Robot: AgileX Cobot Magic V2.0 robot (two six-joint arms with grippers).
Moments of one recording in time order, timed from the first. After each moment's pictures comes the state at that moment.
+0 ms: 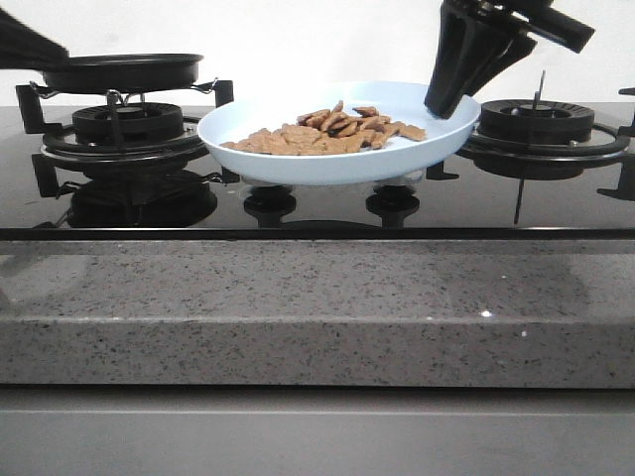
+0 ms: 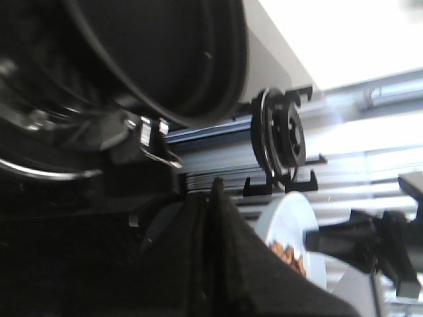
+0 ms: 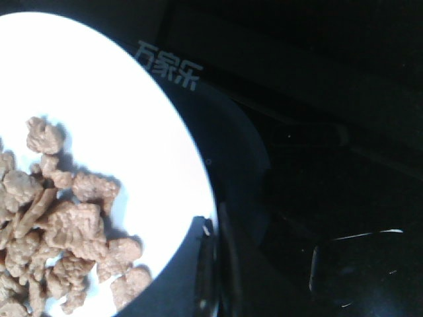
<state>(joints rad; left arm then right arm) 0.23 1.71 -1.20 -1.37 1.17 0.74 0.26 1.76 -1.60 0.38 1.11 -0.13</state>
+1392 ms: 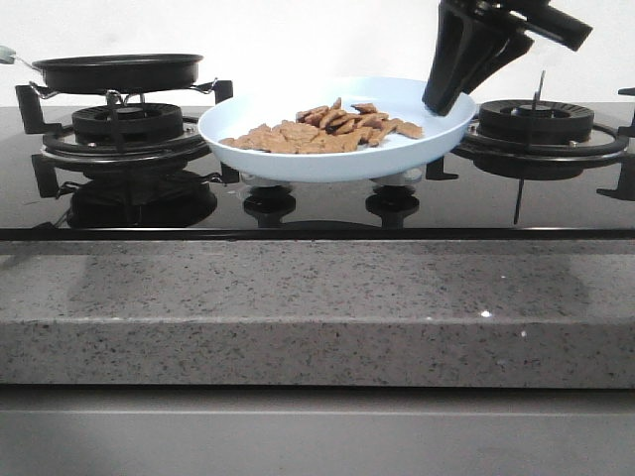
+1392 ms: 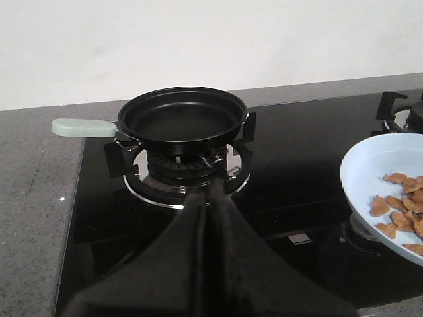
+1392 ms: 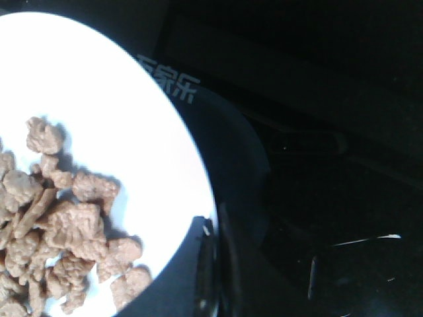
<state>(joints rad) -0.14 0.59 -0.54 -0.66 0.26 0.65 0.26 1.76 -1.60 0.38 1.09 -0.13</state>
